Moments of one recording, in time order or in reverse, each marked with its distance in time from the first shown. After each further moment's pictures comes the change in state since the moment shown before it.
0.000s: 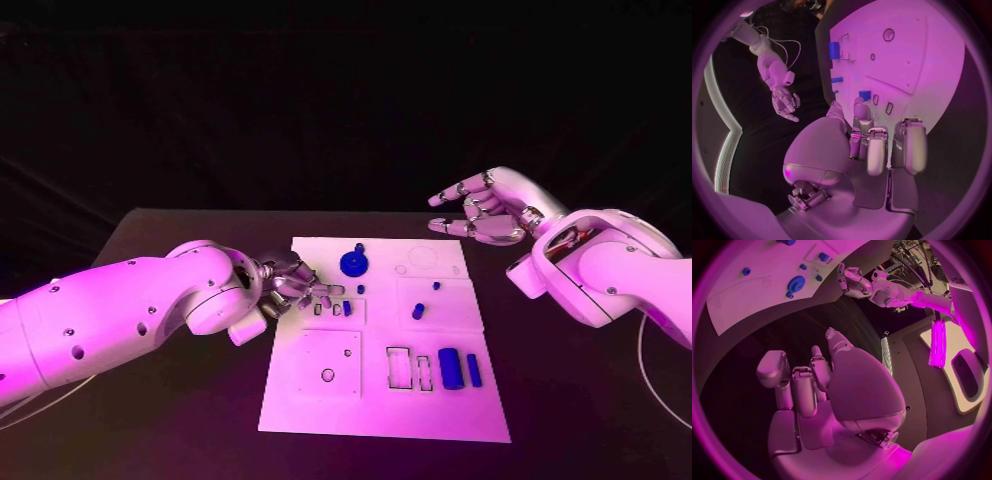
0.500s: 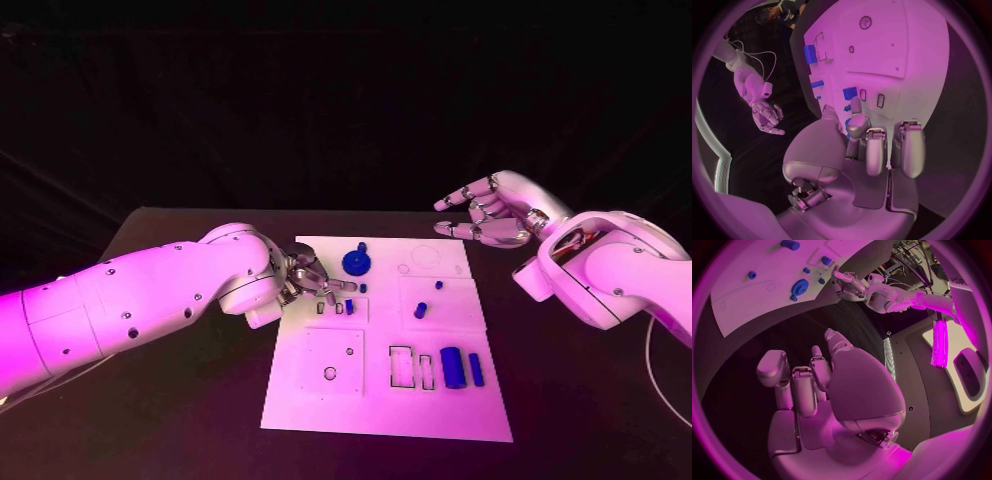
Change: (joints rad) left arm 0.039 0.141 -0.009 -0.113 -0.167 0.075 -0.181; left_hand -0.105 0.025 -0.139 0.002 -0.008 -0.026 -0.034 0.133 0.139 0.082 -0.025 0.207 0.259 0.002 -0.023 0.000 0.000 -0.016 -0.002 -0.023 0.061 0.003; right arm 0.001 -0.008 -0.009 -0.002 0.002 0.025 -0.022; right_hand -0.002 -0.002 0.015 -0.002 0.063 0.007 -0.002 0.000 -0.001 0.000 0.000 0.000 0.000 0.000 0.000 -0.004 0.000 0.000 0.000 0.000 -0.008 -0.008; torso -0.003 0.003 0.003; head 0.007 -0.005
